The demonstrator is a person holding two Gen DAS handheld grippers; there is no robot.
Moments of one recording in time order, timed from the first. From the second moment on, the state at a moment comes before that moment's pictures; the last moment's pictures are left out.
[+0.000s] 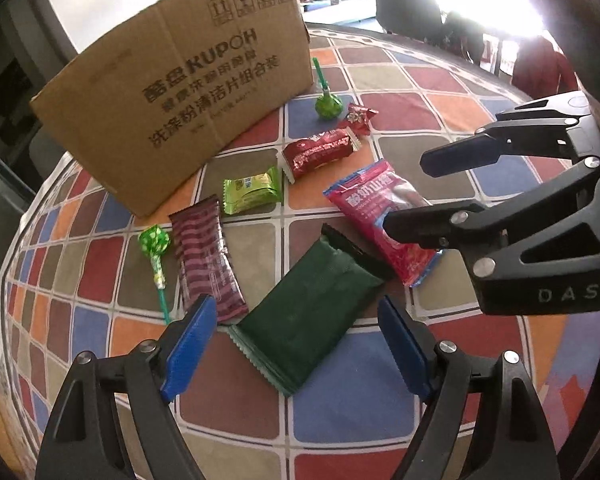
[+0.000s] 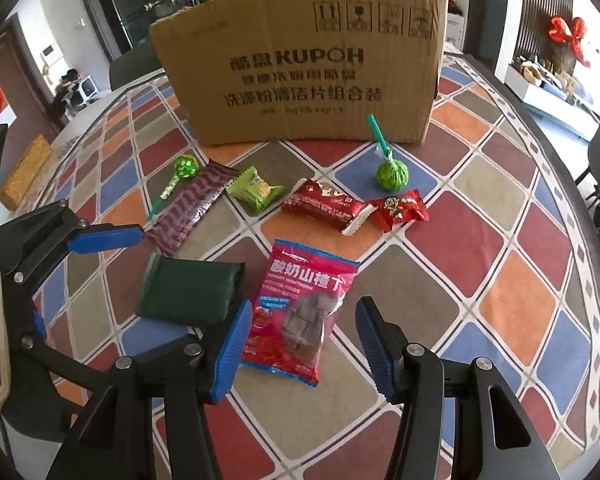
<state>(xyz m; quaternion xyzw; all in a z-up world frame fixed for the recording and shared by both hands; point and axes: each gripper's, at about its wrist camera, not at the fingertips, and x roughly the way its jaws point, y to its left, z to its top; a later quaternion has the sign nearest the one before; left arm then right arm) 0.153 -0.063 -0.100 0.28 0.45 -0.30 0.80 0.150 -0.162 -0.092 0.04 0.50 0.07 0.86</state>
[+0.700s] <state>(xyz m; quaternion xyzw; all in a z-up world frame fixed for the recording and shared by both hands) 0.172 -0.048 -0.111 0.19 0.48 -0.30 0.80 0.164 -0.162 -0.107 0.05 0.52 0.07 0.85</state>
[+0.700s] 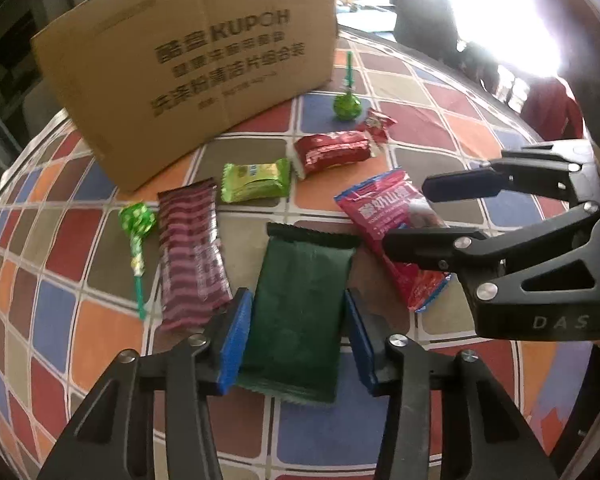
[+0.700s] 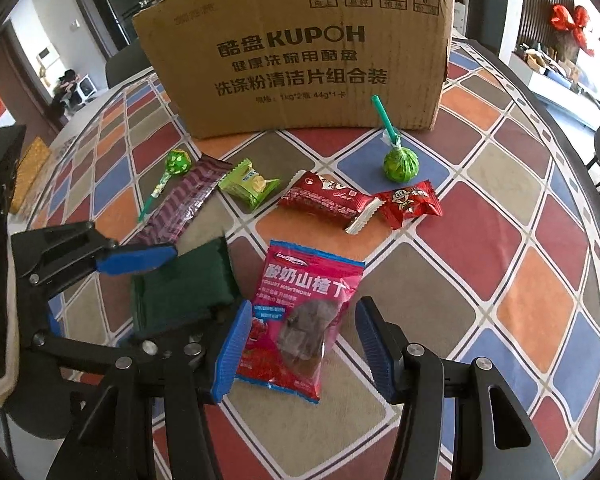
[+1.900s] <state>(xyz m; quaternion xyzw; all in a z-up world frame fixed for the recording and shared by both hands) 0.156 -0.007 -0.084 -0.02 0.48 -0.15 0.86 0.166 -0.155 -0.102 0.05 0.50 0.10 0.86</state>
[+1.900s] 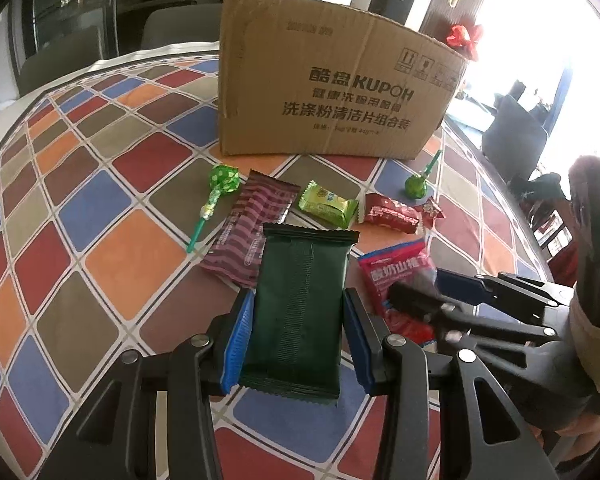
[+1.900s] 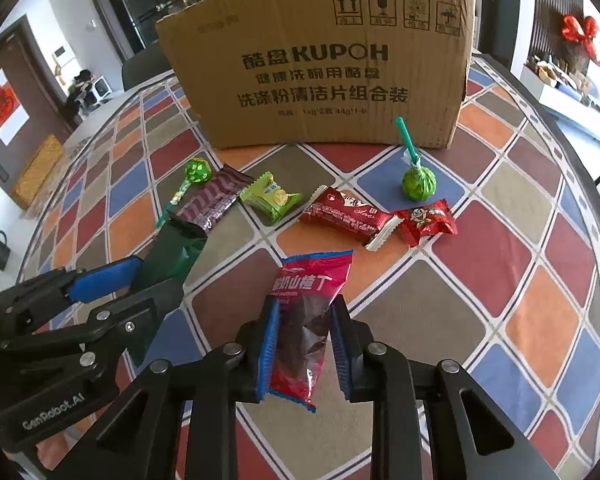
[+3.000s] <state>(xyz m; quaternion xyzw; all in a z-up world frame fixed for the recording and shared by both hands) 0.159 0.002 -0.029 -0.02 0.42 -0.13 0.90 0.165 -0.158 -0.042 0.03 0.43 0.10 0.89</state>
